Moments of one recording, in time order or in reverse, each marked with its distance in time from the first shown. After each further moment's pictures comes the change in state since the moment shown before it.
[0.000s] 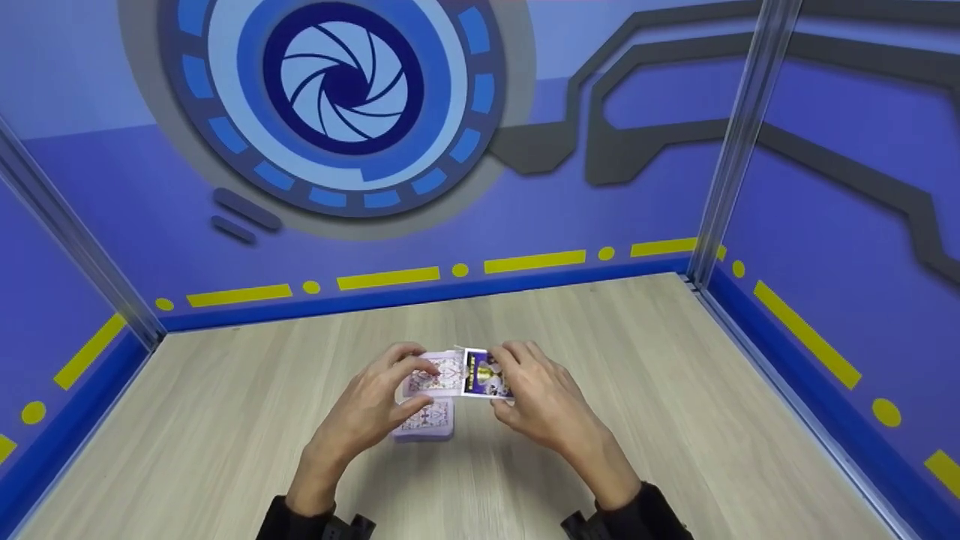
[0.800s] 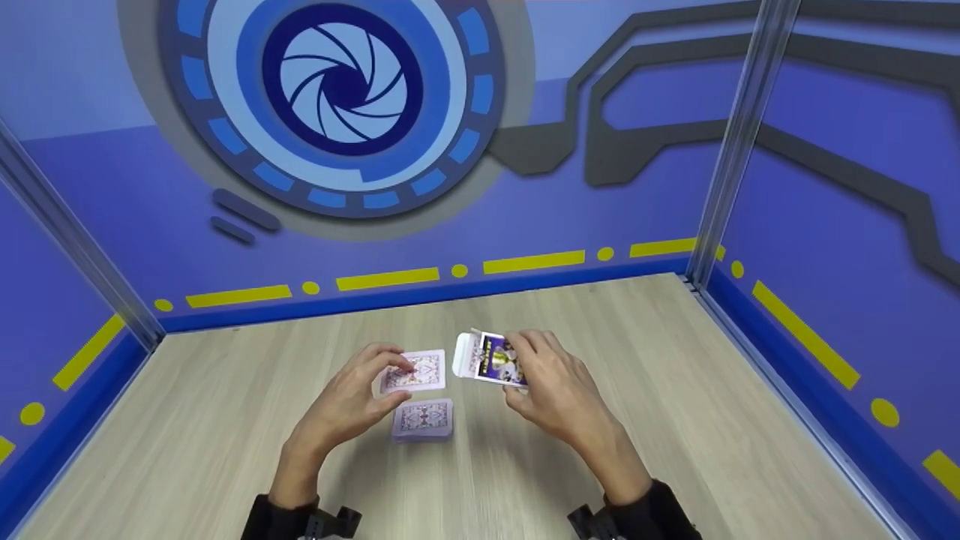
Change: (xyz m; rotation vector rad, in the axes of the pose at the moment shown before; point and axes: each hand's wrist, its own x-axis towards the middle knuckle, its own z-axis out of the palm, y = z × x) left_hand -0.006 -0.028 -0.011 -0.096 -0.020 -0.089; right_hand -0.001 0.011 -0.010 0.028 0.038 0.090
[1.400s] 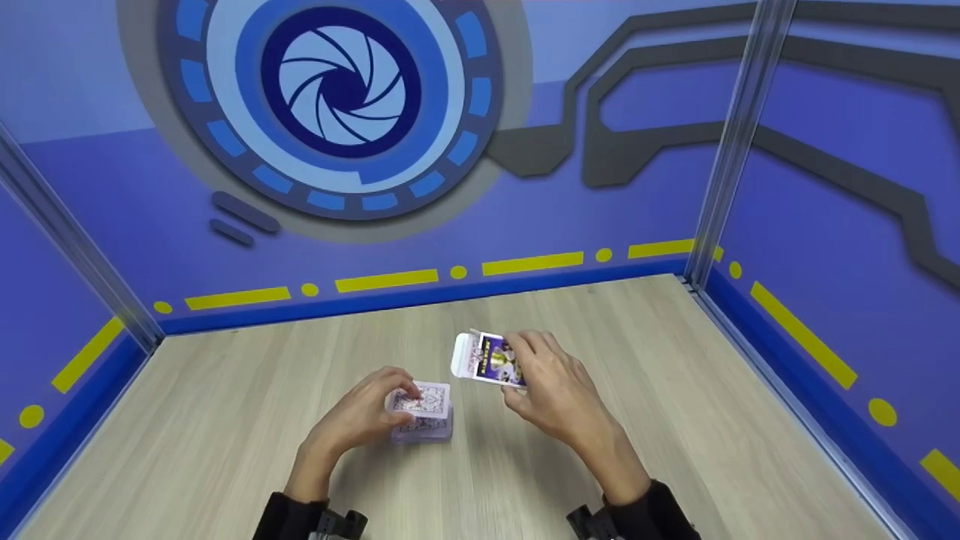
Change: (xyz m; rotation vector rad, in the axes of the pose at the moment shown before) left_hand -0.002 -0.022 0.030 -0.025 -0.194 -0.170; right_hand -0.001 0.001 -0.002 0.000 0.025 -0.034
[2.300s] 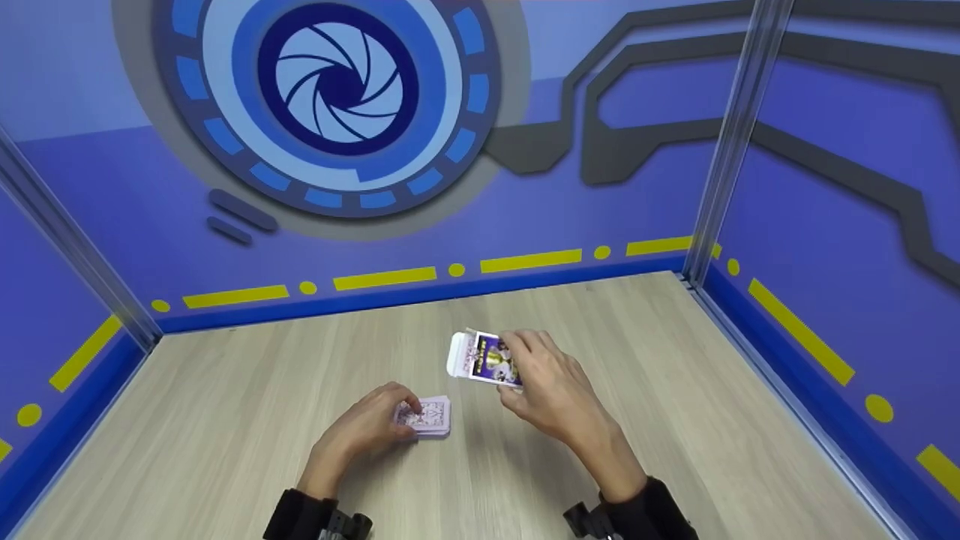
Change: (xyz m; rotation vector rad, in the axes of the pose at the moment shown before) left_hand -0.001 -0.014 0.025 0.072 -0.071 -0.043; right_hand 0.000 -0.003 0.000 0.001 -0.019 0.004
